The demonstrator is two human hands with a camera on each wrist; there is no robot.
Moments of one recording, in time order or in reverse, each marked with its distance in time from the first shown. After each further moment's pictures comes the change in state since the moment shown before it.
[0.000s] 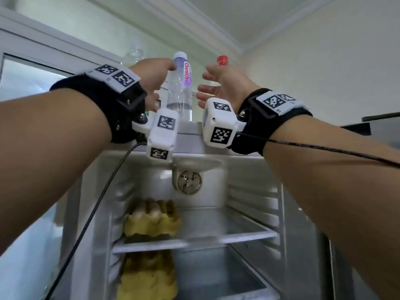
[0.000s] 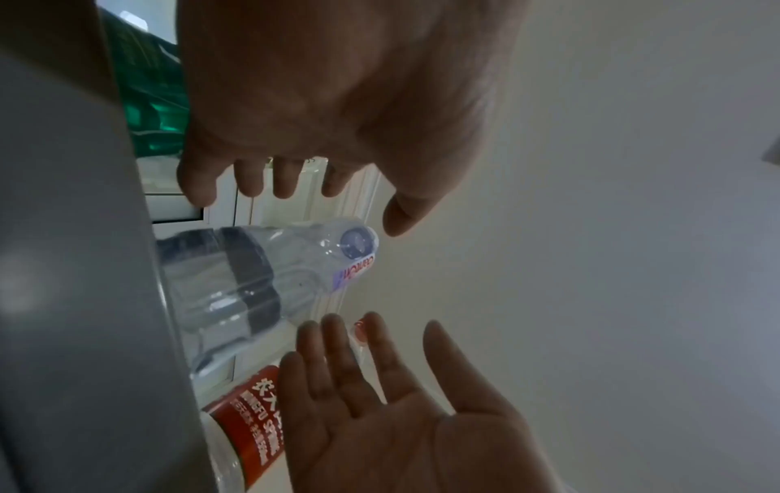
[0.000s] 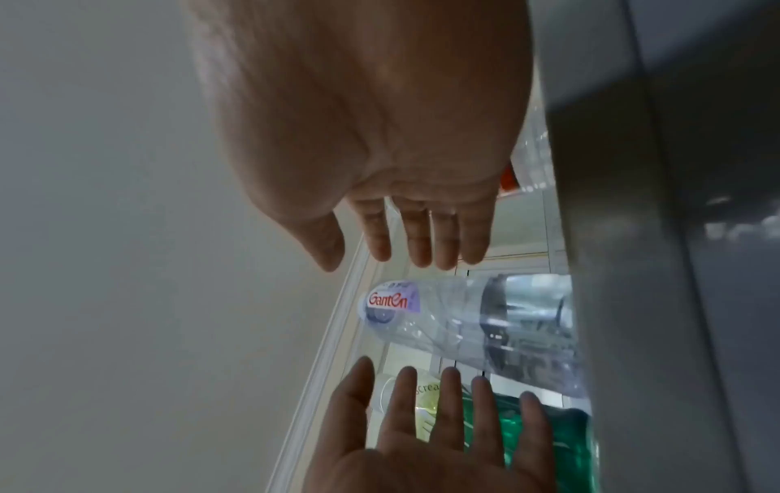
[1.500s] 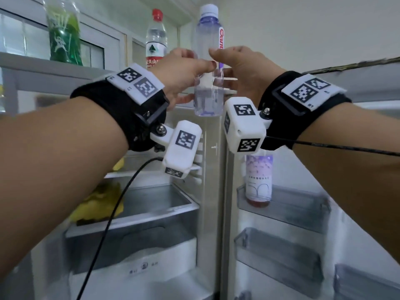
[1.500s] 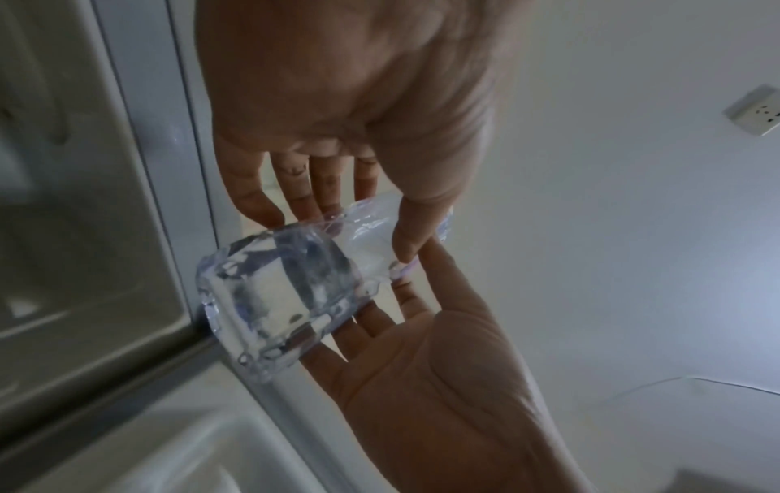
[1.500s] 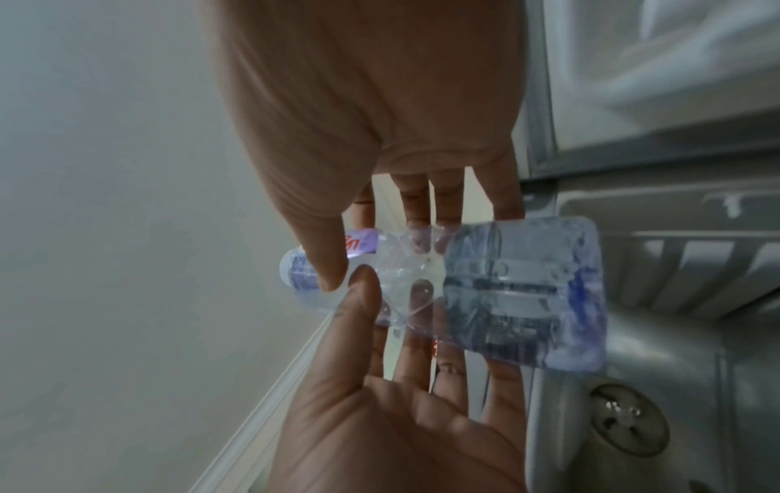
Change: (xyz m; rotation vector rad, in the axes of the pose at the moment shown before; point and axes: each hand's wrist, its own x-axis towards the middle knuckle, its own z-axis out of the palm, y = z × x) left_hand -0.194 0.004 0.146 -0.199 -0.334 0.073; right_hand -0.198 -0.052 -0.120 -0.366 0.213 0.021
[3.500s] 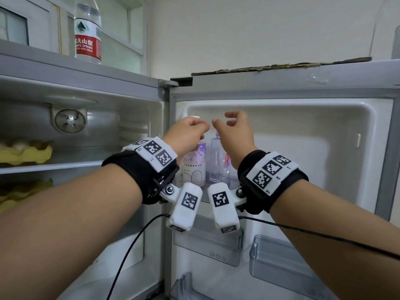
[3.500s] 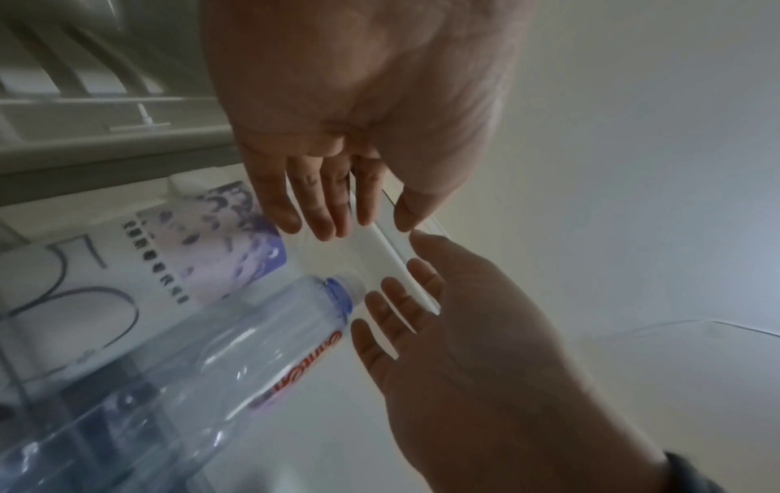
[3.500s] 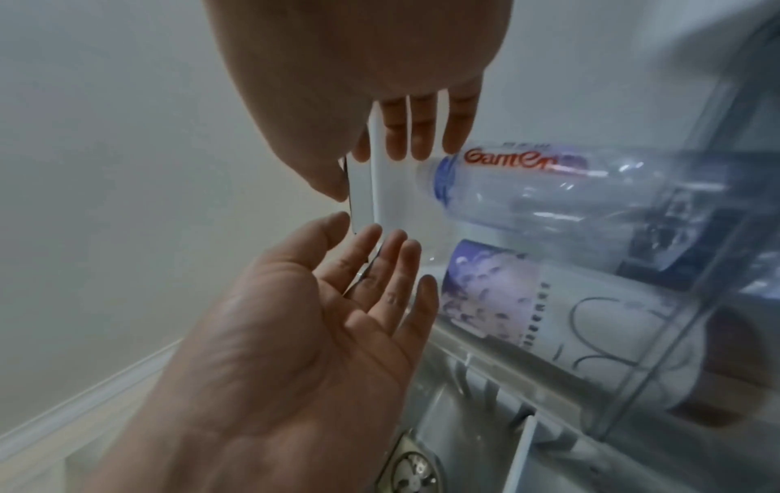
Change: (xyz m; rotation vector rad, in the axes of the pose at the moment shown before) left_hand -0.052 -0.084 0.149 0.004 -0.196 -0.083; right_hand -0.075 0.104 -0.108 -0.381 0.570 -0.011
